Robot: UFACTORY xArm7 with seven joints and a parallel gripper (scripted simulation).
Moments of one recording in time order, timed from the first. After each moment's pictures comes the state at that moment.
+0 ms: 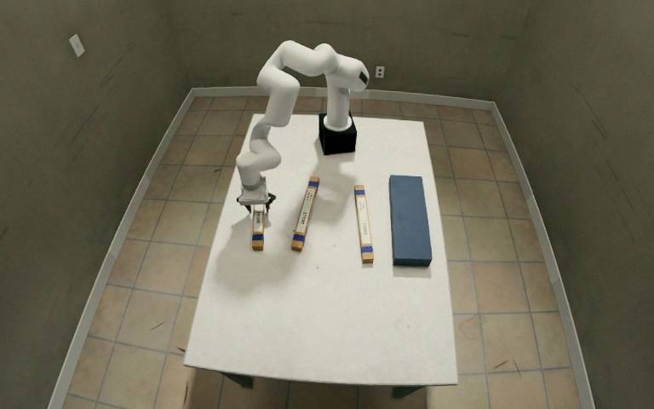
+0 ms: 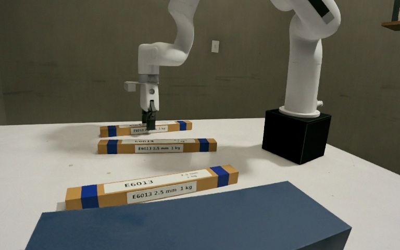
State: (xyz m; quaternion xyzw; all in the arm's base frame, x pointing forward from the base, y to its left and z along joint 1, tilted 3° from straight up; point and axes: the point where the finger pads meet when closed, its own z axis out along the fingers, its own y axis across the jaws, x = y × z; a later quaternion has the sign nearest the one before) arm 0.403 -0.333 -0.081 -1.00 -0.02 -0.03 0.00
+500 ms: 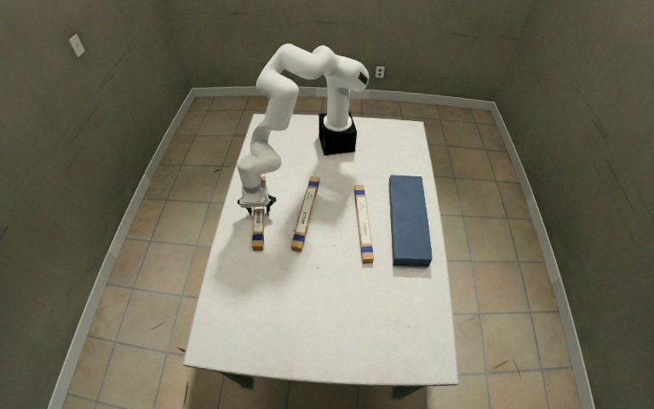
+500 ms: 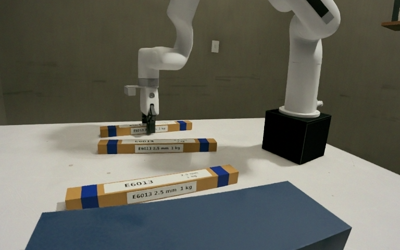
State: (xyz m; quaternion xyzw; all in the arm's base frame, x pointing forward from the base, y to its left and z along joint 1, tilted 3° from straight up) arm 0.404 -0.333 -0.094 -1.00 -0.02 -0.03 0.01
